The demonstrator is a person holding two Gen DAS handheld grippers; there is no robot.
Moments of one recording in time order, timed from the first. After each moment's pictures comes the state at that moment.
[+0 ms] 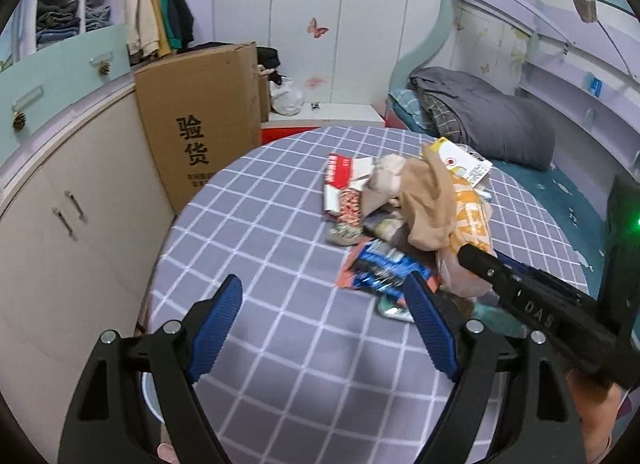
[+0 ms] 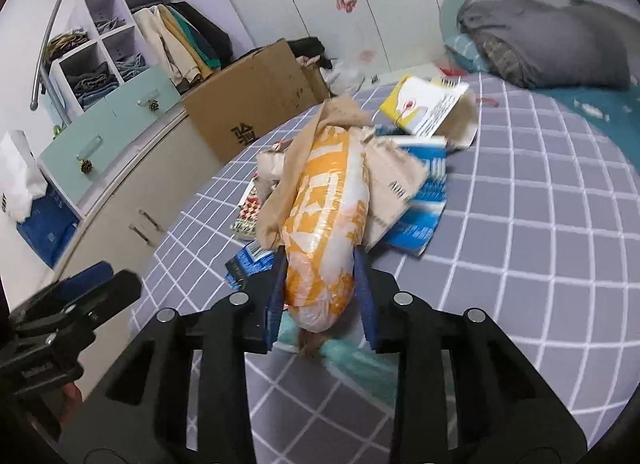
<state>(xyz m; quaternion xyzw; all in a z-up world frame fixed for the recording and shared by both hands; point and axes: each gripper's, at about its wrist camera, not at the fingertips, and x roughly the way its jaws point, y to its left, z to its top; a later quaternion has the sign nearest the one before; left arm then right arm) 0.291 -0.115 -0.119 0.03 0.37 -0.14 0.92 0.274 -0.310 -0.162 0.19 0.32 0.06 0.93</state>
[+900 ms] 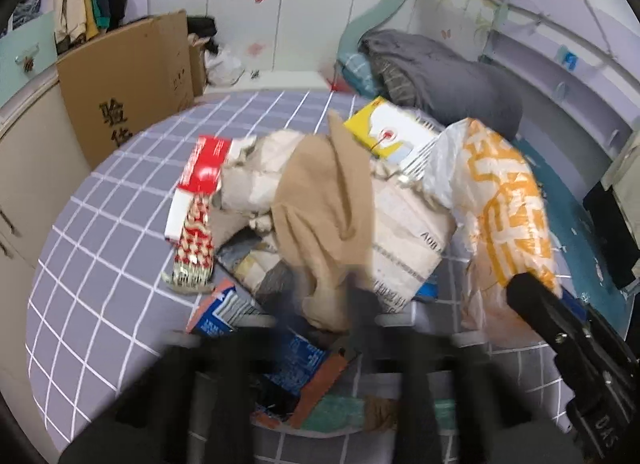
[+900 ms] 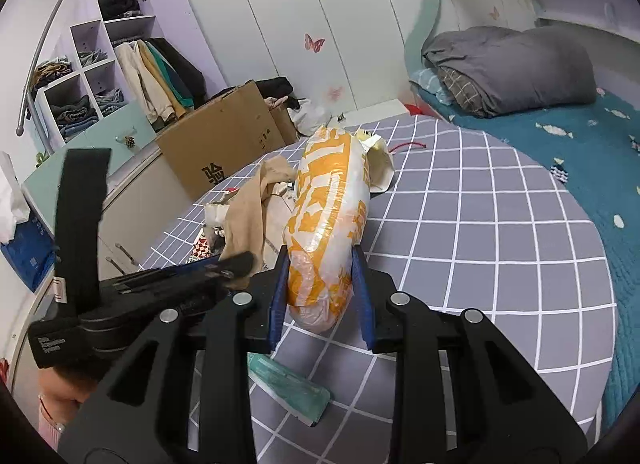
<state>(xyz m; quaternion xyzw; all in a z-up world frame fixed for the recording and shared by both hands) 0.354 -0.217 -0.158 0.04 0.41 -0.22 0.88 0.240 -0.360 -0.151 0.19 0.26 0.00 0.95</state>
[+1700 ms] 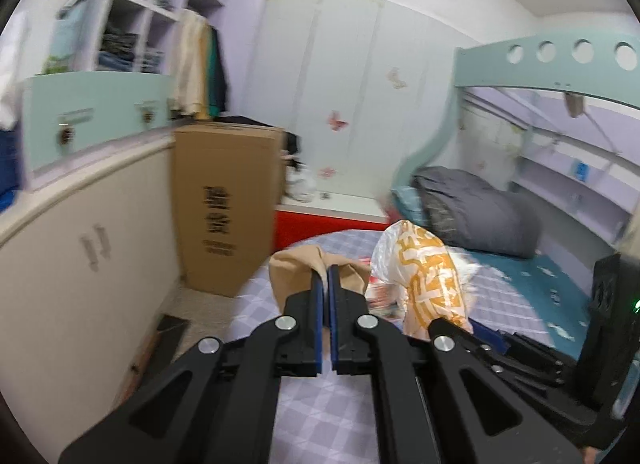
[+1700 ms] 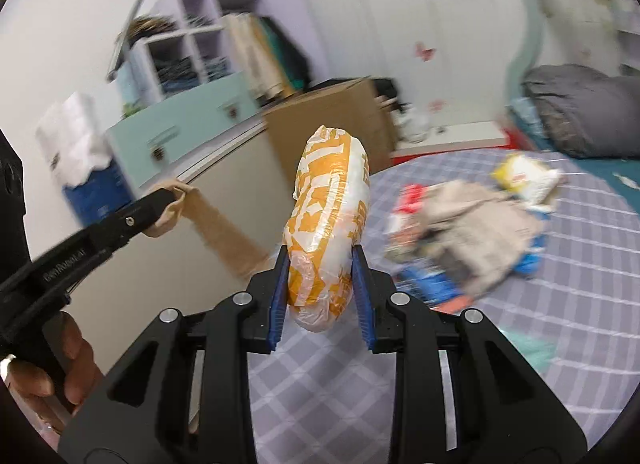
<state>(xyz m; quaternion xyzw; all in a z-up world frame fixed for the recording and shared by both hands) 0.224 0.007 -0.050 -0.05 0.22 -0.12 0.97 0.225 -0.177 -0.093 0.13 0.25 0.18 0.94</state>
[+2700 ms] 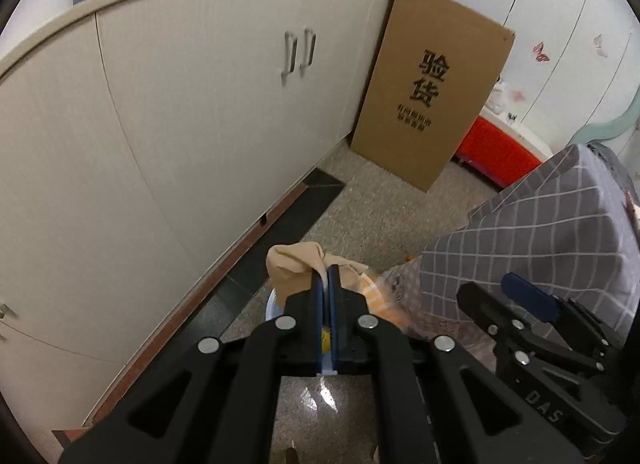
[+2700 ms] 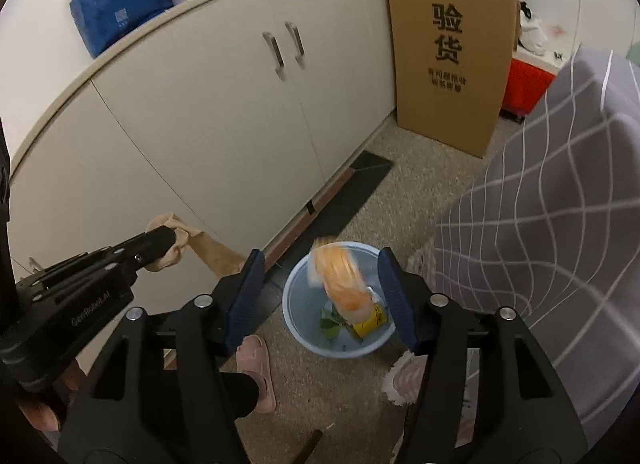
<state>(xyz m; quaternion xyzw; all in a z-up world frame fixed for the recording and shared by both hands) 0.261 0.270 -0.263 -0.15 0.44 0.13 0.88 0.306 0.096 -0.260 -0.01 0.44 0.26 0.86</state>
